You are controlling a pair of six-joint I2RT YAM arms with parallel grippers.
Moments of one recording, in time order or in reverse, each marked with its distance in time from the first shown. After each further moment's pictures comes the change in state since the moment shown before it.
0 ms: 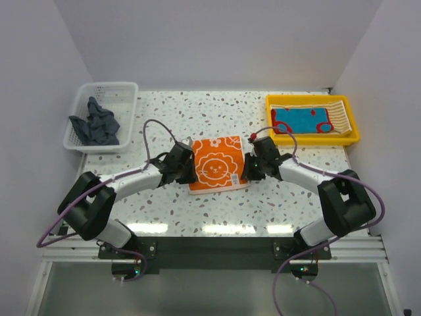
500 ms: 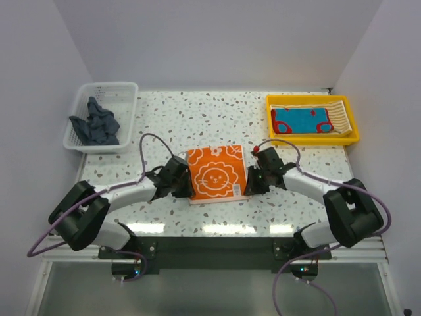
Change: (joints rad) left arm -0.025 -0.053 -0.173 0.059 0.044 -0.037; right arm 0.005 -0.060 -0.111 -0.058 -0.058 0.029
